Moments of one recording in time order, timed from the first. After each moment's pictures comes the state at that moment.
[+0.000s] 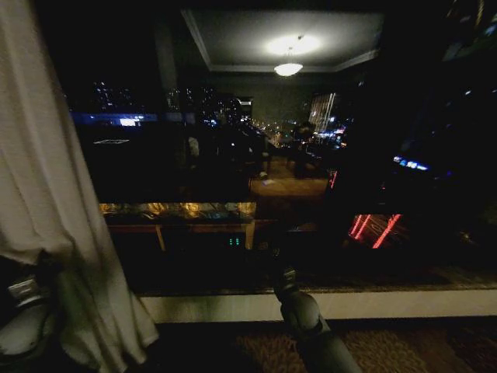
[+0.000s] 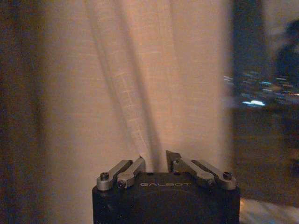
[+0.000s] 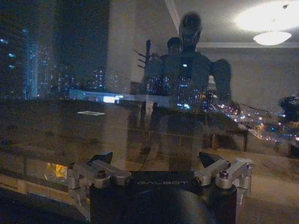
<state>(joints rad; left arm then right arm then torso) 1.34 -1.06 -0.96 -1.91 -0.45 0.27 -0.36 -1.10 1.36 0.23 1.87 0.12 -0.24 0.01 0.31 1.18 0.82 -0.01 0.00</state>
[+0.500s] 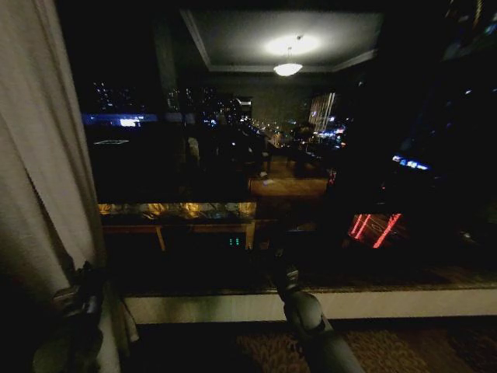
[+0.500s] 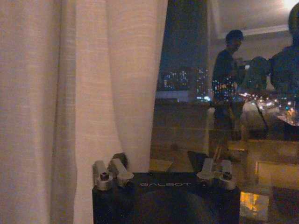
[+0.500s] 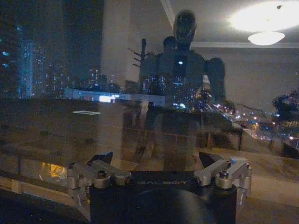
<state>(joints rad) 1.44 -1.17 -0.85 -2.13 -0.46 0.33 -0.33 -1.10 1.35 0.25 1.84 0.13 -0.21 0.01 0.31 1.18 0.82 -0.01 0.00</state>
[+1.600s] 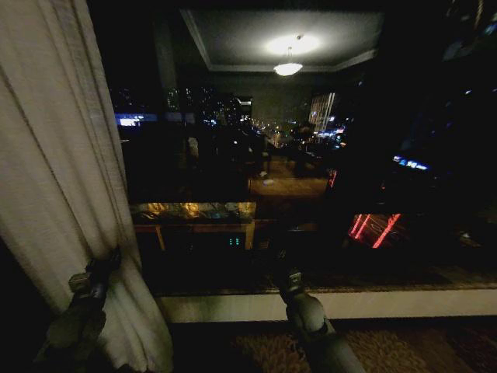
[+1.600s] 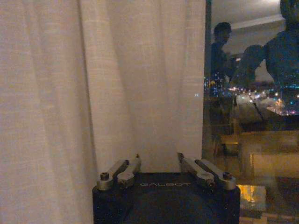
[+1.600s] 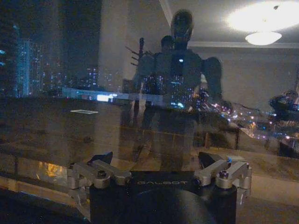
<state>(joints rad) 1.30 -1.04 -0.80 -1.89 -0.46 0.27 -0.24 -1.12 1.35 0.26 1.86 0.13 -0.21 0.01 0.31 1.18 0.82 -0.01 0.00</state>
